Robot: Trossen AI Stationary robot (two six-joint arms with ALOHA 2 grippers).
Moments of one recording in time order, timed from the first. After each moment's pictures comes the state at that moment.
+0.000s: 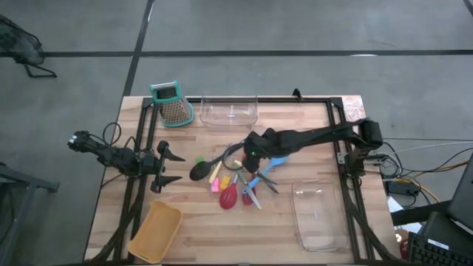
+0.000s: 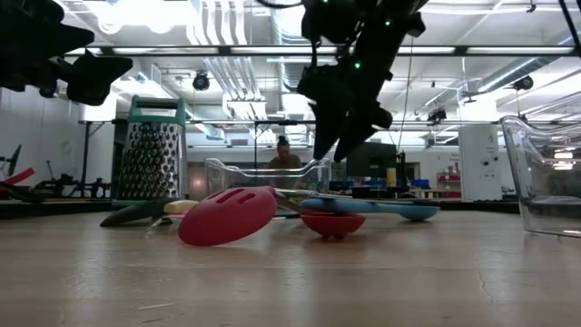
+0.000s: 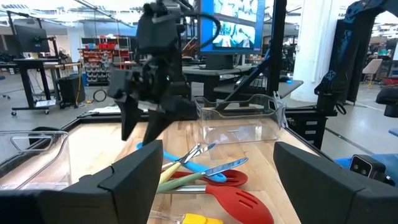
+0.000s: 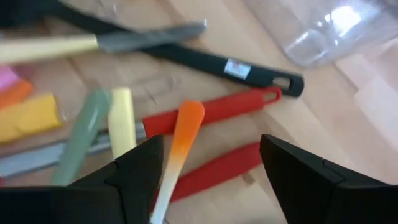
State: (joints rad) left arm -0.41 0.04 0.01 0.07 -0.34 0.02; right arm -0.02 1.81 1.30 -0.64 0.31 0.58
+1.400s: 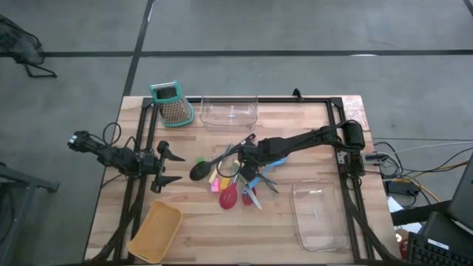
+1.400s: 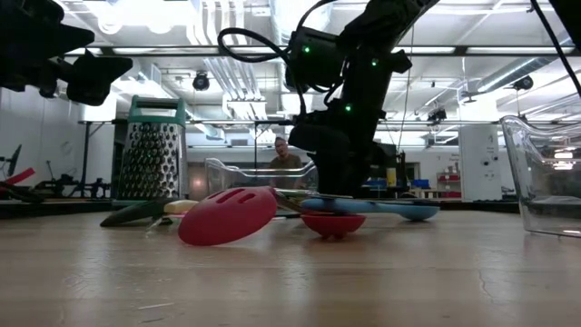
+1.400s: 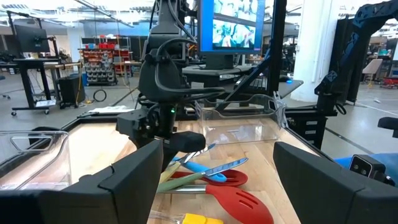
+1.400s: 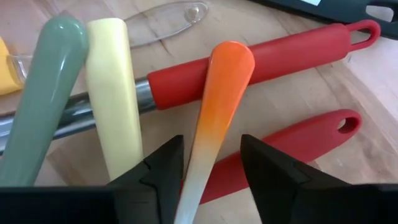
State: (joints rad) left arm -0.41 0.04 0.01 0.07 -0.34 0.02; right arm -0.02 1.97 1.30 -0.59 0.18 0.64
